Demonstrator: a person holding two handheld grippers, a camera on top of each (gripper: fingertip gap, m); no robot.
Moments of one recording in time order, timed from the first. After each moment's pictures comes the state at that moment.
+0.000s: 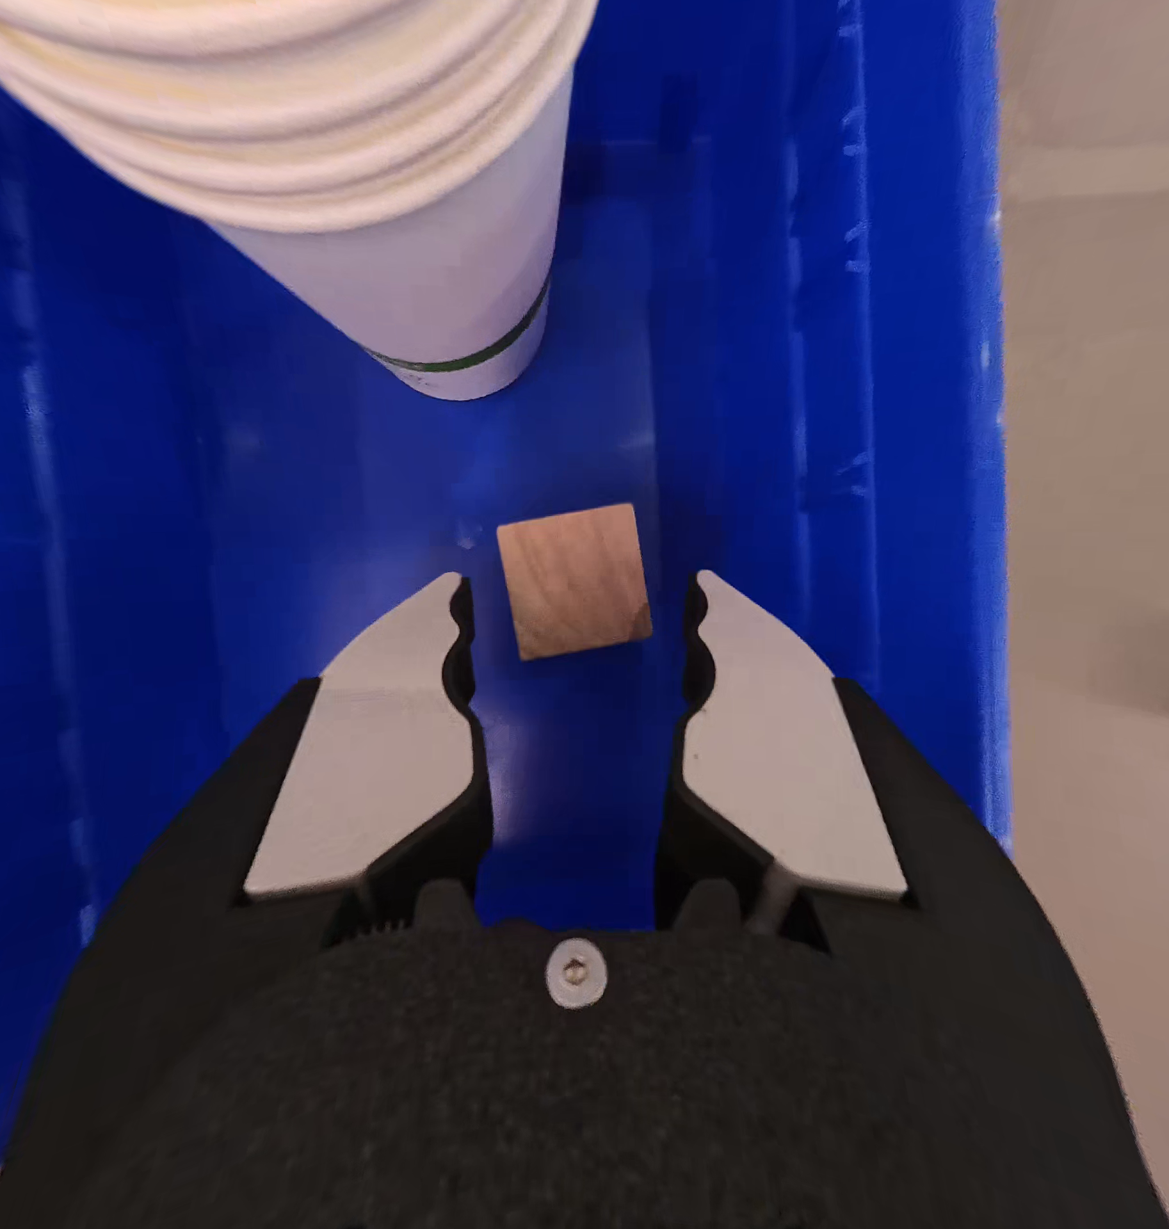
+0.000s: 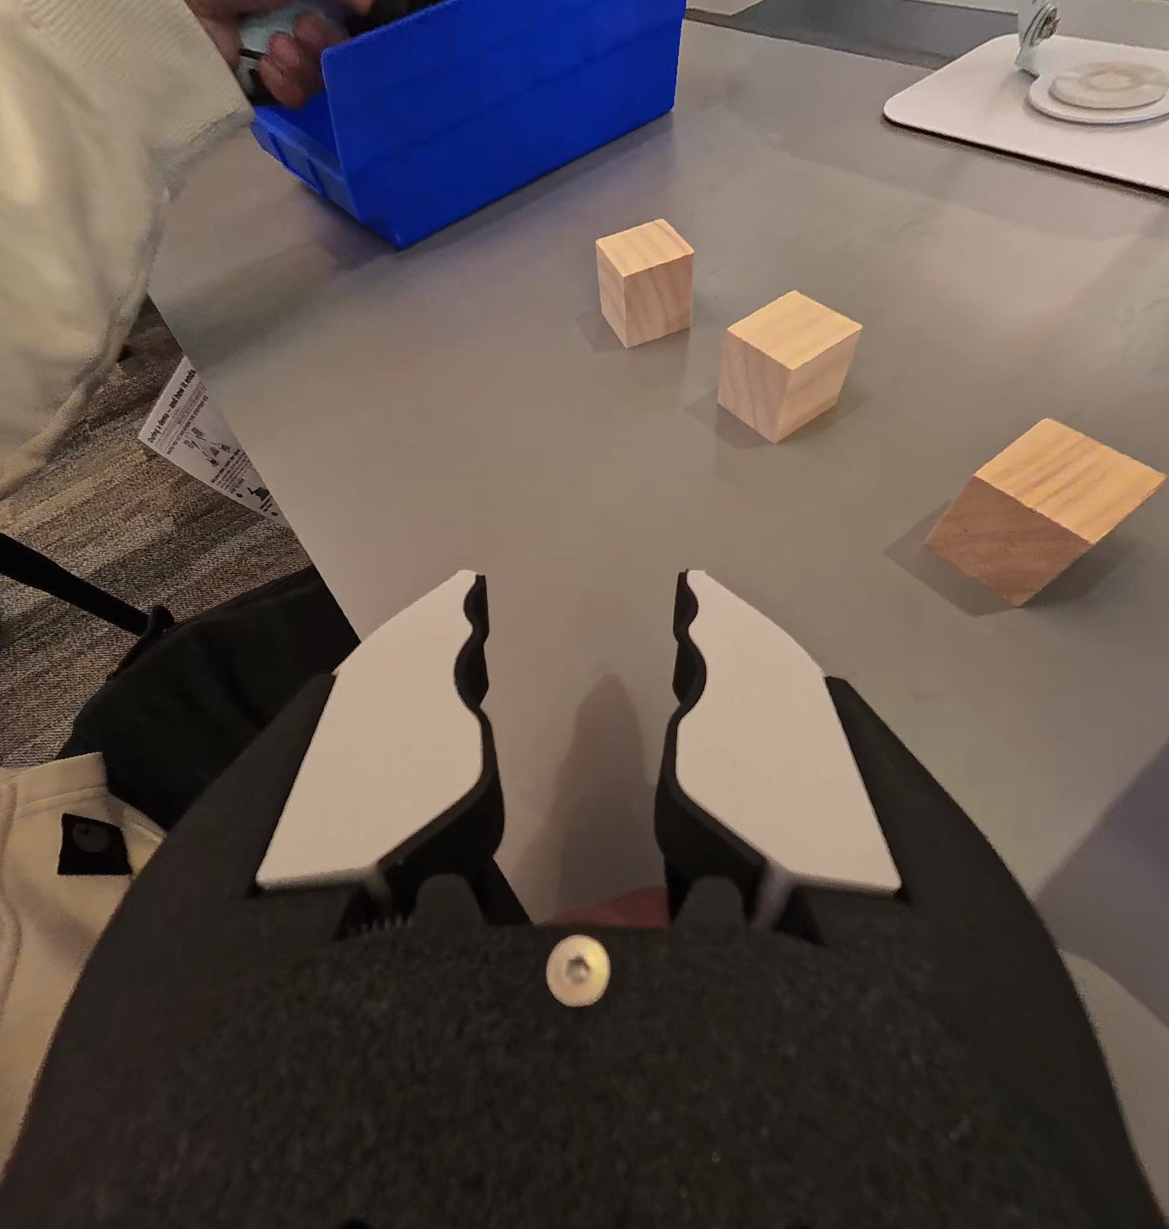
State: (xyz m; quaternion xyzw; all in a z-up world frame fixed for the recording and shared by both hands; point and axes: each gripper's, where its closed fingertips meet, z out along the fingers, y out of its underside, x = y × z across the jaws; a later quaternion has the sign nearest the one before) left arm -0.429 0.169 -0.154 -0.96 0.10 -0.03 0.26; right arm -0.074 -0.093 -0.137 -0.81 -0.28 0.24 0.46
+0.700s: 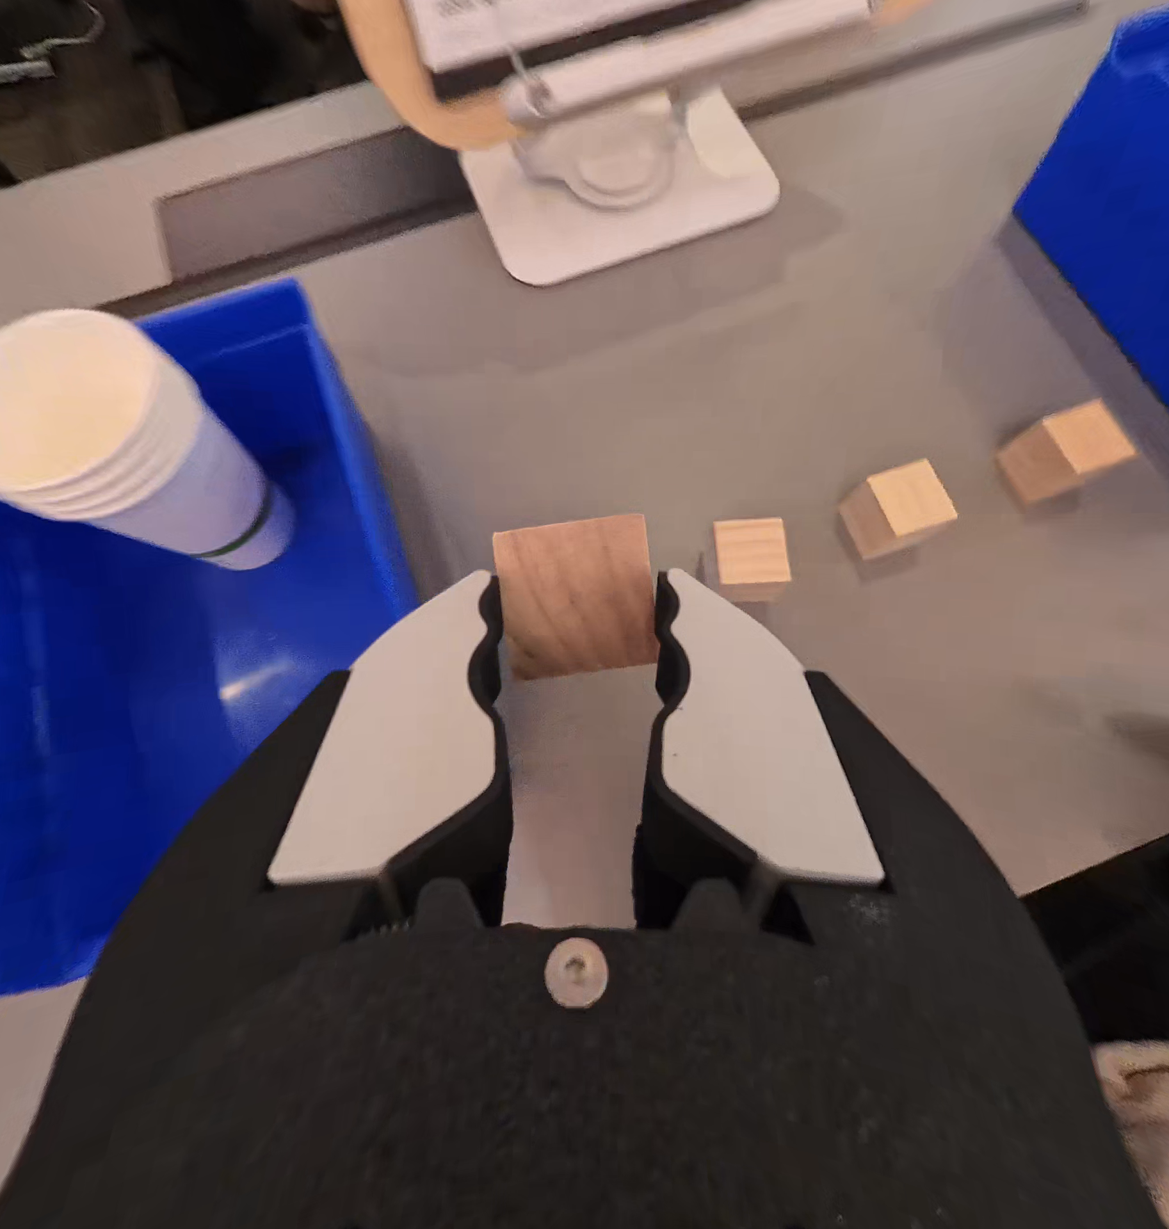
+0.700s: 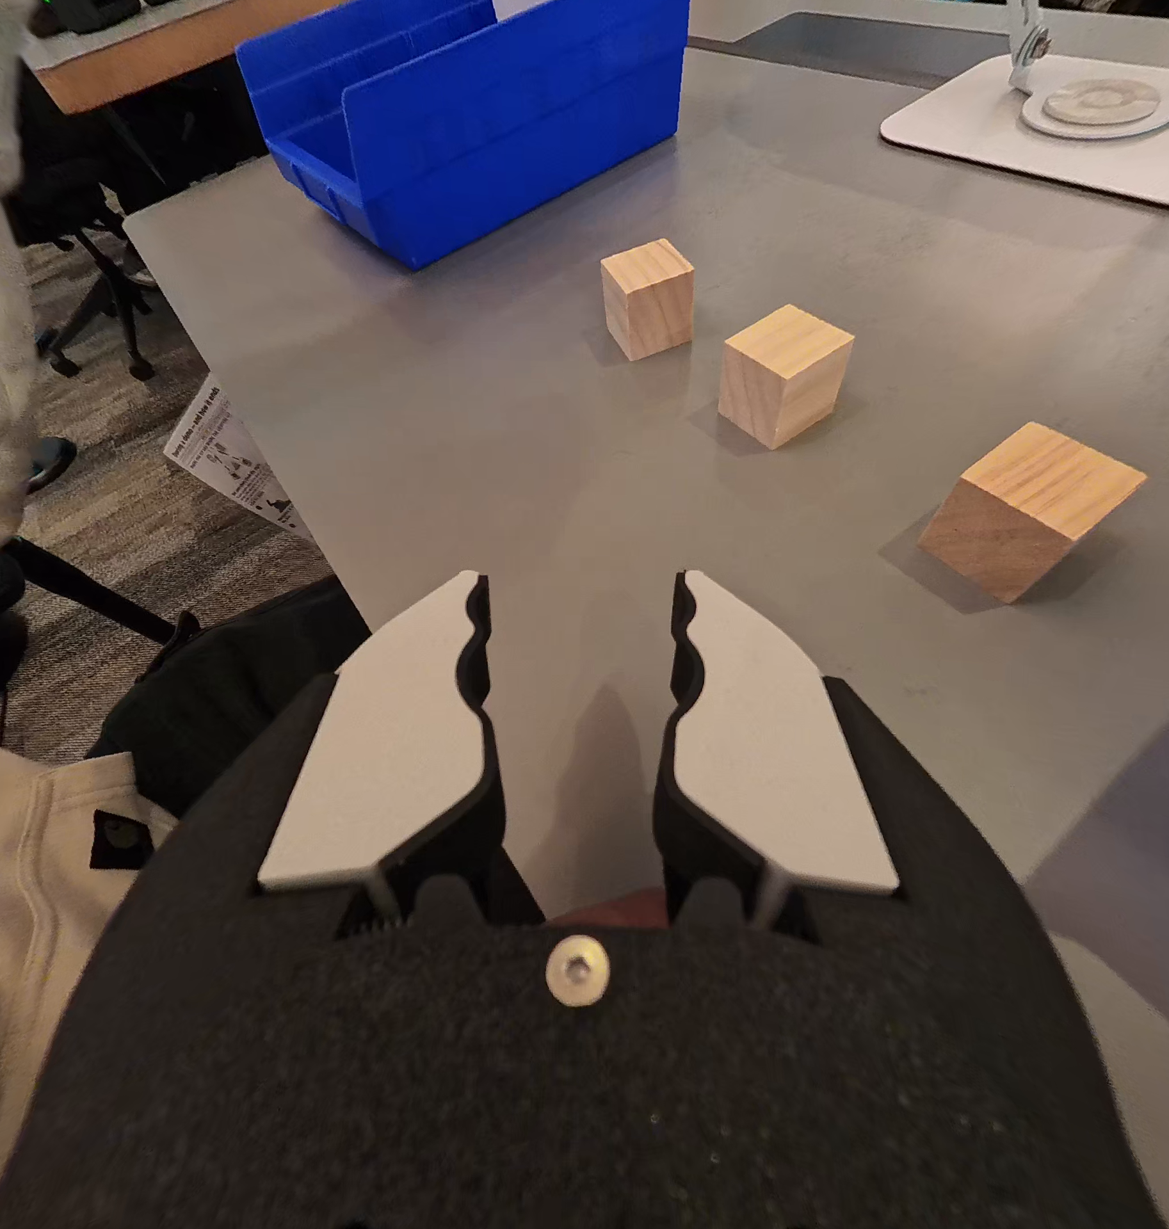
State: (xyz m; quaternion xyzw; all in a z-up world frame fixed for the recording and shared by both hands) left arm -0.299 0.071 -0.019 -0.88 0.24 -0.09 0.40; right arm -0.069 -0.097 -0.130 -0.80 -0.28 0.26 0.47
